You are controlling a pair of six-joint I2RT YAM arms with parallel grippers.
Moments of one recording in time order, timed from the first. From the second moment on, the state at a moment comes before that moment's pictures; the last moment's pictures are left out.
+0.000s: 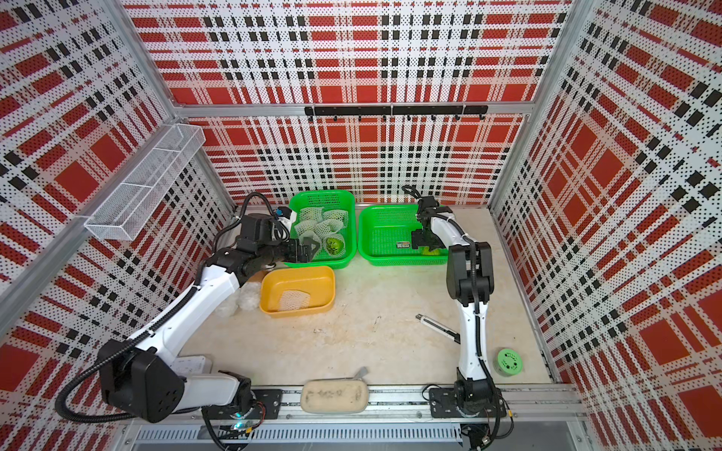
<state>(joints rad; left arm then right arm) -0.32 1.35 1.16 -0.48 0.22 -0.20 0.15 2.29 1.94 -0.93 0.18 0.13</state>
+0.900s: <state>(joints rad) -0.33 1.26 1.01 -0.53 0.12 -0.25 0.32 1.70 1.52 -0.67 -0.13 -0.06</state>
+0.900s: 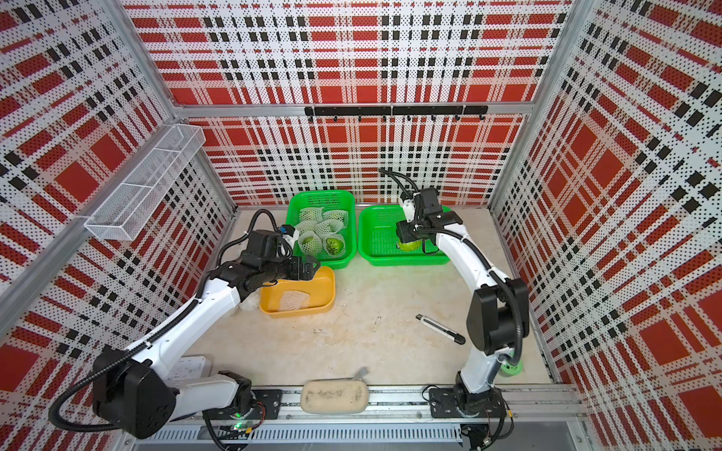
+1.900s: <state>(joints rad) -0.41 1.68 0.96 -0.52 -0.24 -0.31 0.66 1.52 0.85 -0.40 -0.13 0.03</state>
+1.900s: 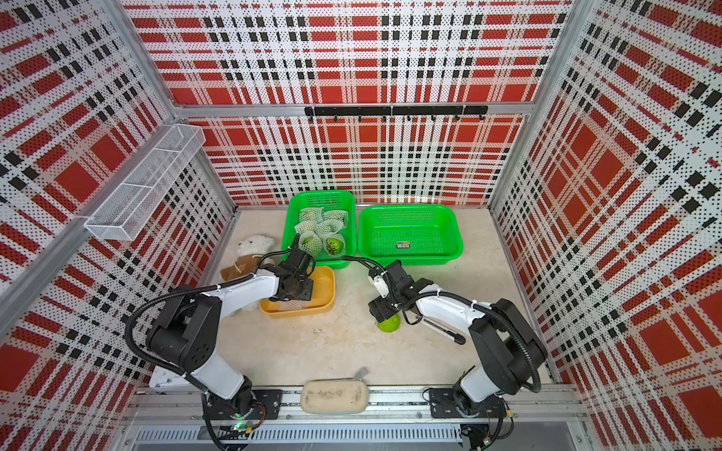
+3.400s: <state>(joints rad) -0.49 1.04 0.99 -0.47 0.26 -0.20 0.85 1.55 1.42 -0.44 -0.32 0.25</state>
